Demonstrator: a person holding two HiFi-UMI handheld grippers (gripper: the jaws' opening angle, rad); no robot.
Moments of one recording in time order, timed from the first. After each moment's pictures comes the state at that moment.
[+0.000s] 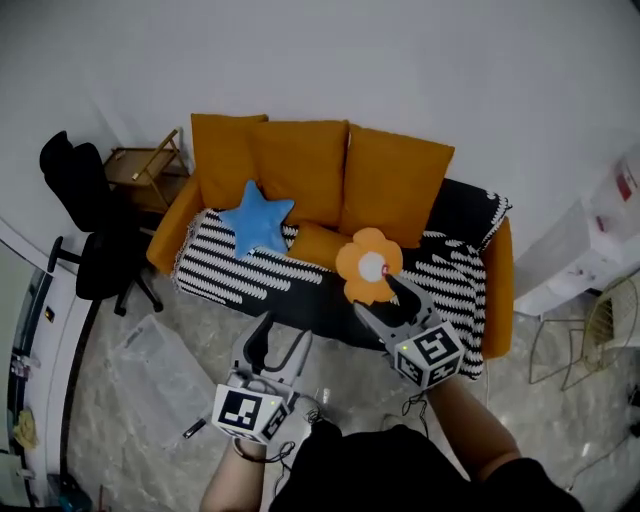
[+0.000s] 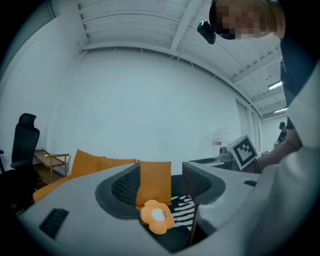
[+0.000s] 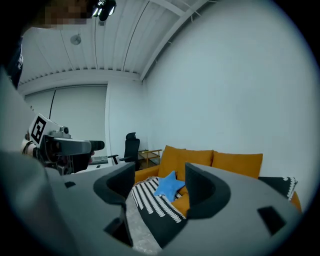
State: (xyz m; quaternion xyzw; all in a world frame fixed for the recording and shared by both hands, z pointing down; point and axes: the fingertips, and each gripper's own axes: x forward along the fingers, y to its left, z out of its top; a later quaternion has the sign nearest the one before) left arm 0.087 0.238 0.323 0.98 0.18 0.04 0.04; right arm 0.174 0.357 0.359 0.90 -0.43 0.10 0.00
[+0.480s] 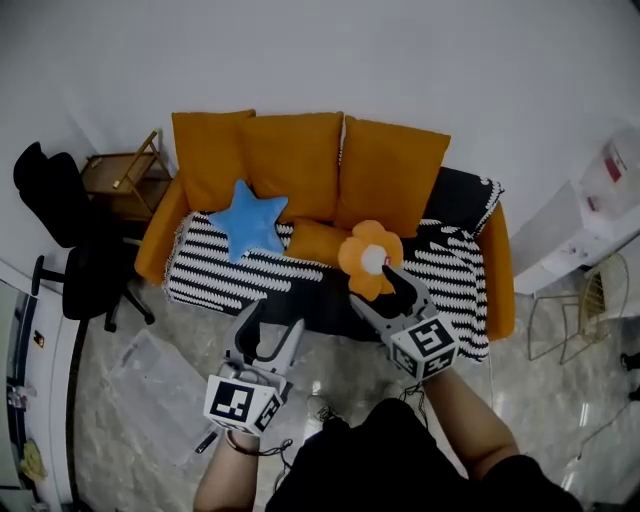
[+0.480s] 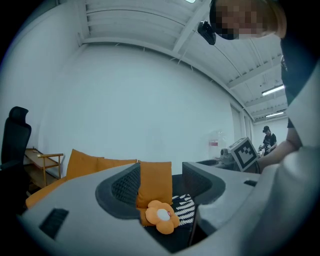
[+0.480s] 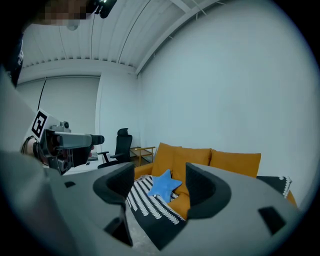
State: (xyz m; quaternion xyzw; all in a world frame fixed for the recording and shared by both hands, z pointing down) left arm 0.118 0.159 0.333 0.97 0.23 0.04 0.04; right arm 0.191 0.293 0.376 0.92 -0.38 0.11 0.02
